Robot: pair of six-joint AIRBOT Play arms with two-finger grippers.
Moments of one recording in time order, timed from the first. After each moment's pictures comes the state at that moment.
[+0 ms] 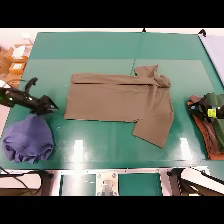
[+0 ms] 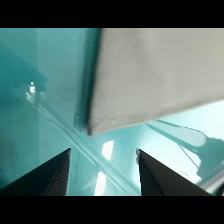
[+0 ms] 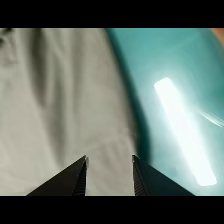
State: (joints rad) left arm 0.34 -1.50 1.04 0.93 -1.34 -1.13; right arm -0.77 -1.22 0.83 -0.84 1.19 1.19
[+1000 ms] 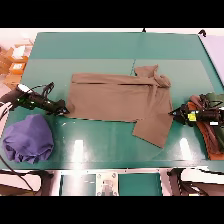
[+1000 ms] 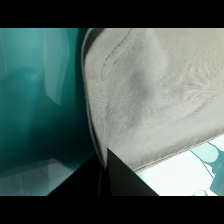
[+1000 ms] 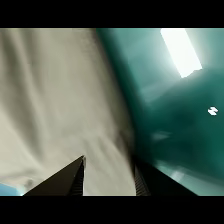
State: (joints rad) left arm 0.18 -1.59 1.01 0.89 -1.16 -1.13; right arm -0.62 -1.44 0.77 -0.80 1.10 1.17
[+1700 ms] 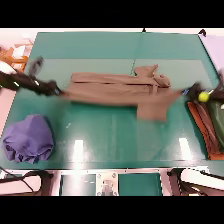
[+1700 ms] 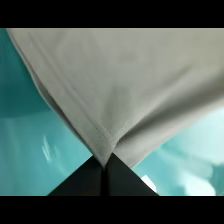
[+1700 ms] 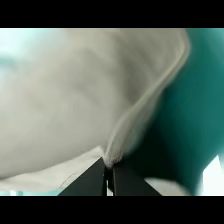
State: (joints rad) left arm 0.18 -1.39 1.34 0.87 -1.32 -1.16; right arm -0.59 -1.28 1.09 -0.52 1.19 1.08
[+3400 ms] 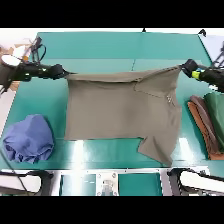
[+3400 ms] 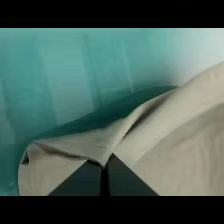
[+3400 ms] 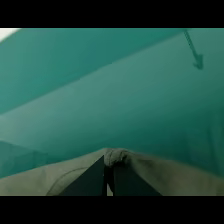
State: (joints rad) left arm 0.10 -1.59 1.38 0.69 -0.94 -1.01; right arm -0.31 -1.37 1.13 -0.58 0.61 1.07
